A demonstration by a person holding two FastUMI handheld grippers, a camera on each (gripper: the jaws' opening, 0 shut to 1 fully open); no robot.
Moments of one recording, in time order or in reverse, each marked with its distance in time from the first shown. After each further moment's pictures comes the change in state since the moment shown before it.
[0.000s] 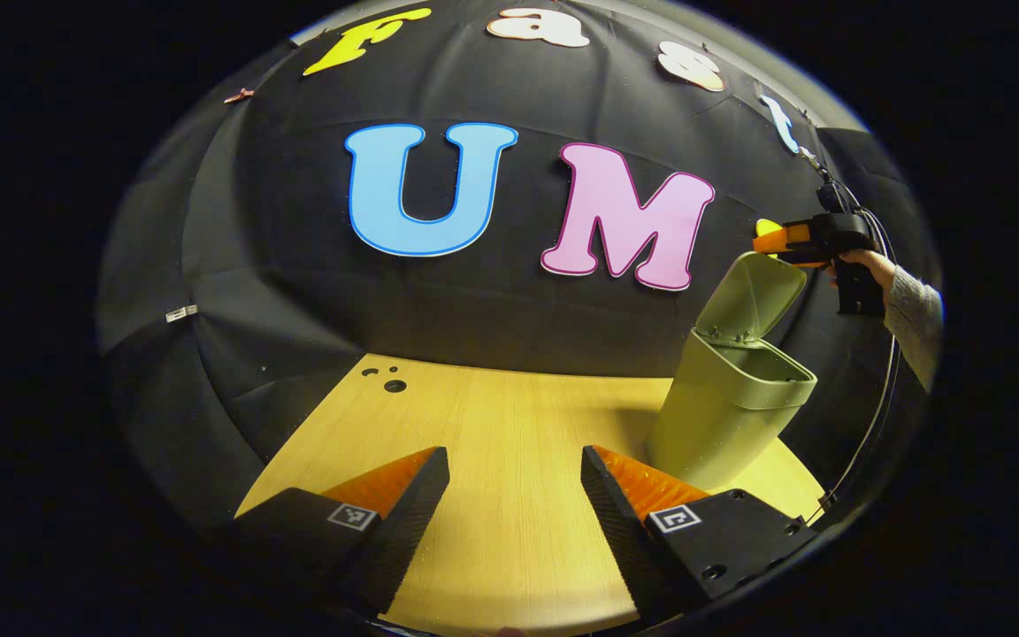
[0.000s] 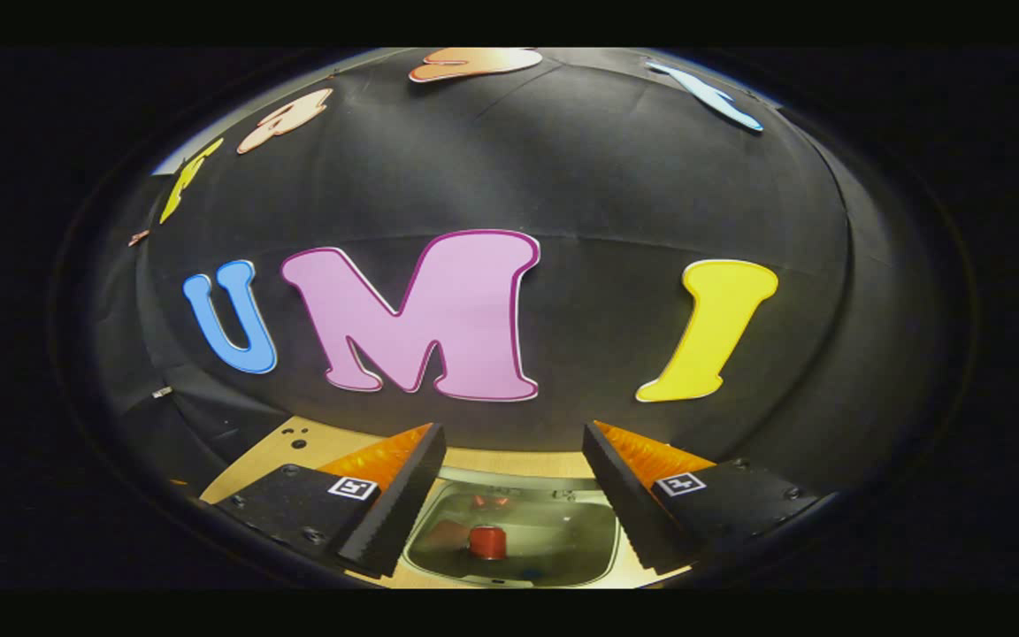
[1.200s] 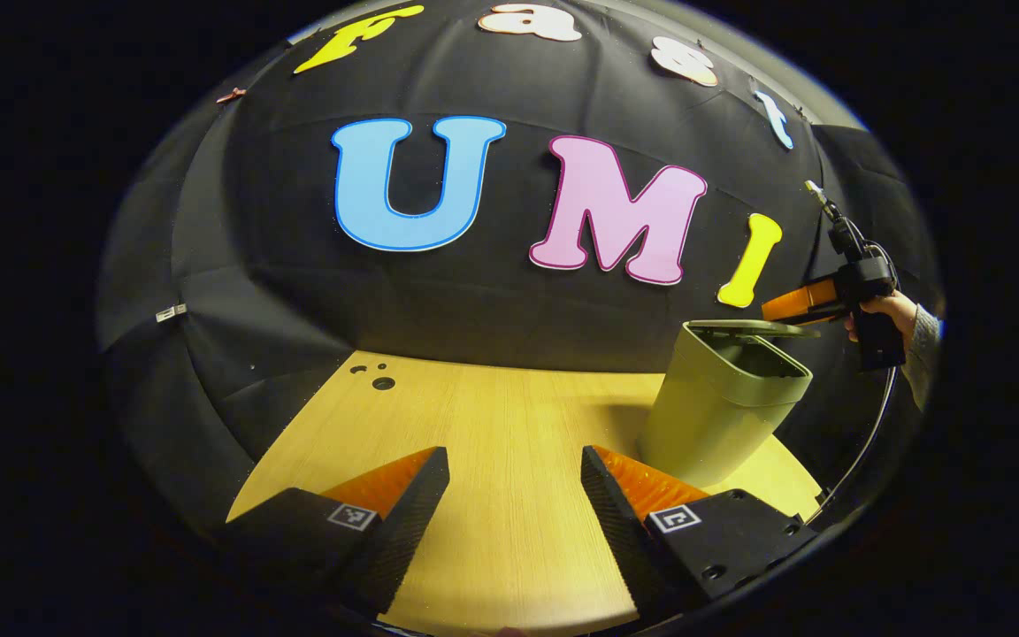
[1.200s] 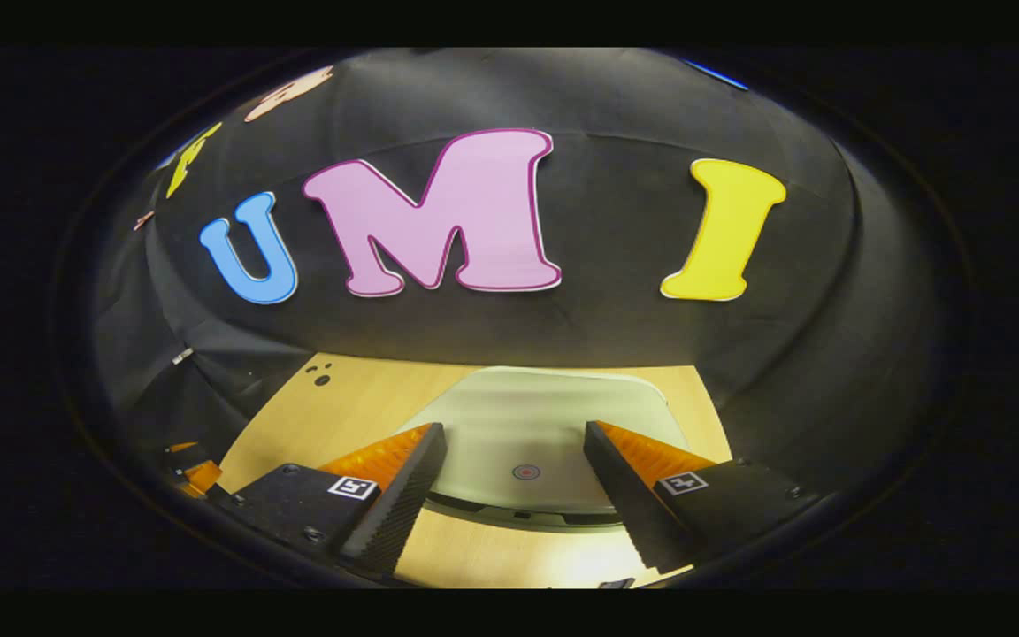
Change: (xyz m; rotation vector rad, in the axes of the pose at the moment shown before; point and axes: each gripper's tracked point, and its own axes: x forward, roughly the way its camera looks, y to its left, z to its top) left arm 0.008 -0.008 -0.004 0.007 0.015 -0.023; right arm -0.035 0.014 -0.124 0.030 0.293 0.059
